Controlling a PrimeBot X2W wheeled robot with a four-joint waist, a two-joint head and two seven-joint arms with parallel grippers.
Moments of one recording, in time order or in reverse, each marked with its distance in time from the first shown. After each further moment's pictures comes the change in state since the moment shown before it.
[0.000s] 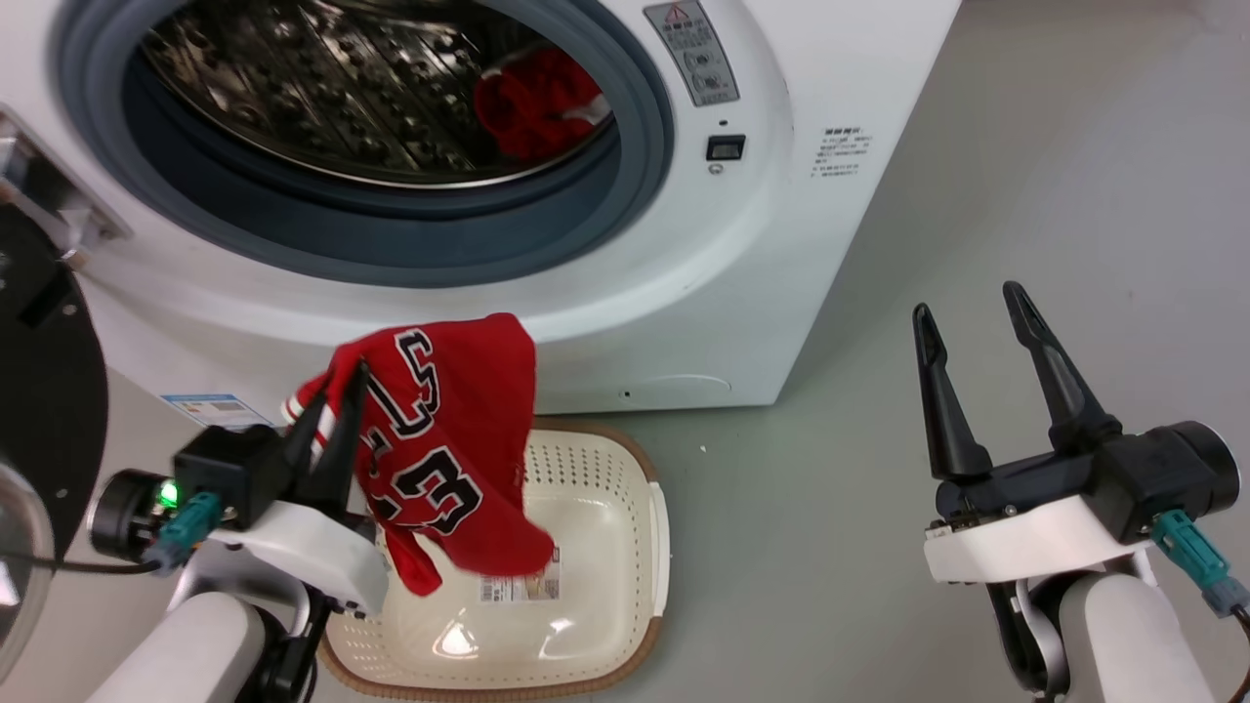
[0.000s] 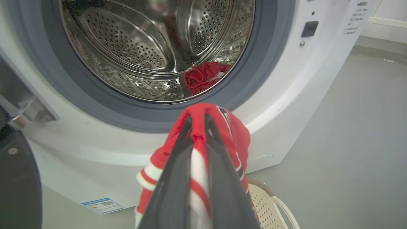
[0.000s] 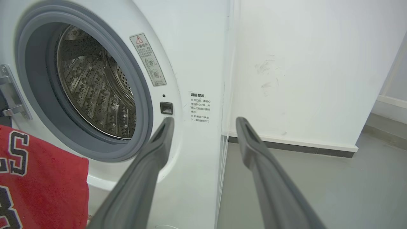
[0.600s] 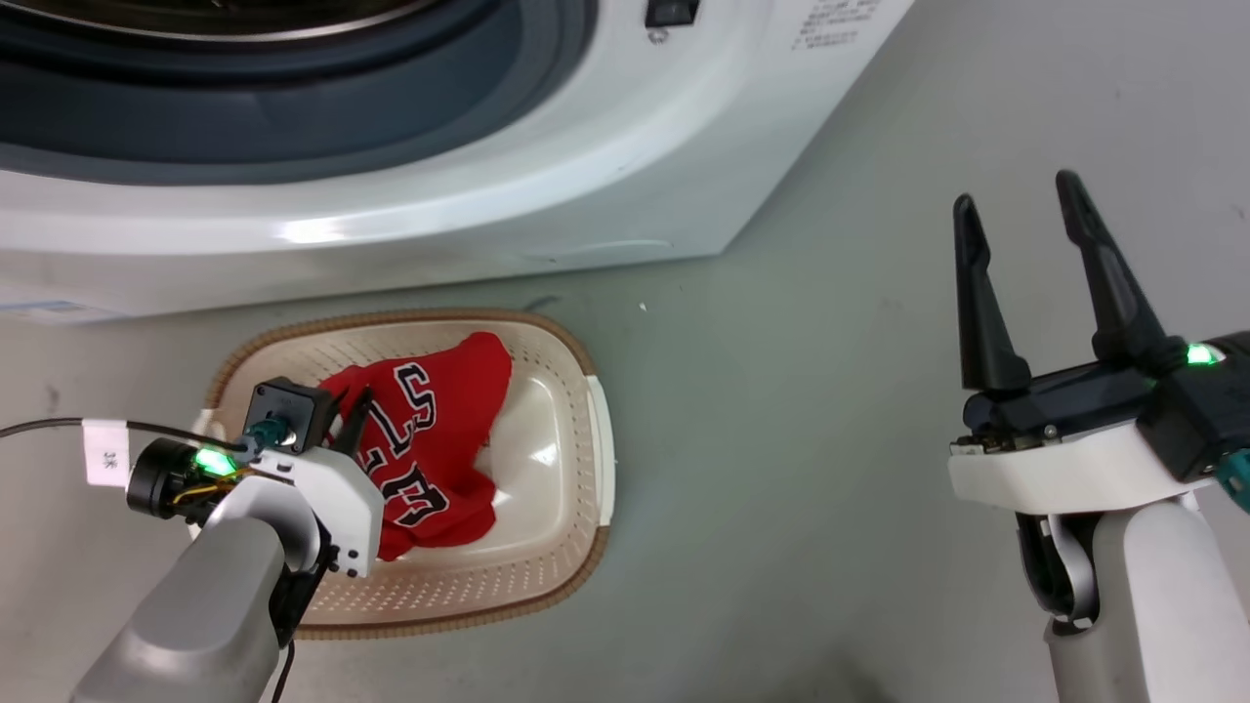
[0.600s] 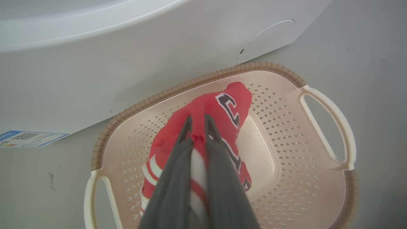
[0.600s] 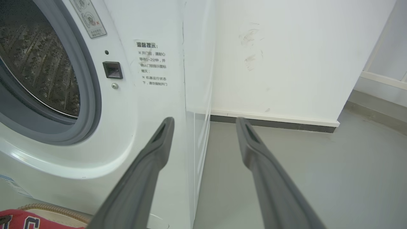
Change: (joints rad) left arm -0.314 -0.176 -0.150 0.776 0.059 -0.225 -0.029; right arm -0.114 0.000 -0.021 -0.054 0.003 0.000 0.000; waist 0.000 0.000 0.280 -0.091
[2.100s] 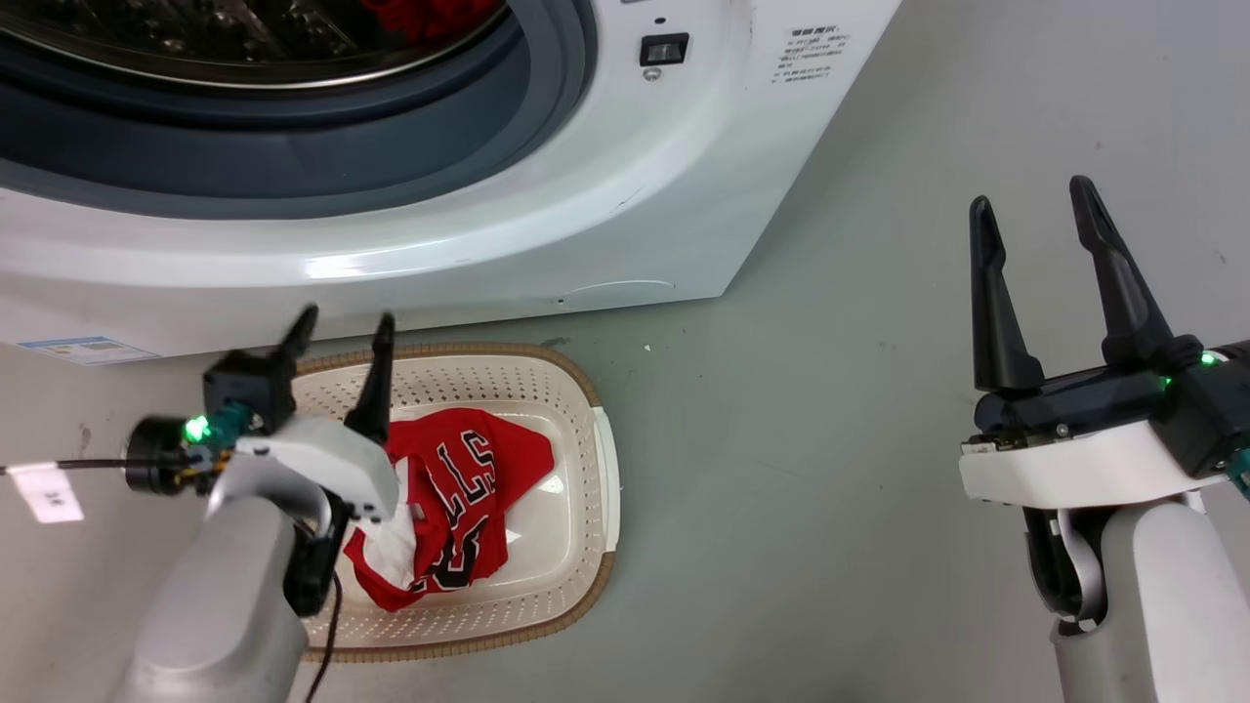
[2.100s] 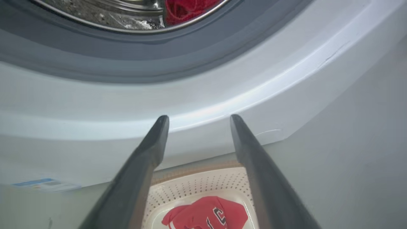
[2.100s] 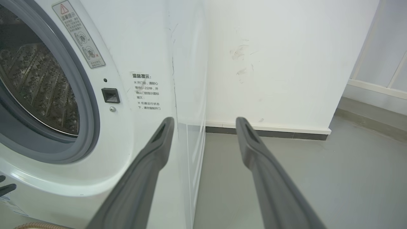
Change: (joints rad) left arm 0.096 -0.126 0.351 -0.179 0.155 0.007 -0.057; right arm -0.005 0.000 -0.025 0.023 0.026 0.000 0.000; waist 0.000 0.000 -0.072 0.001
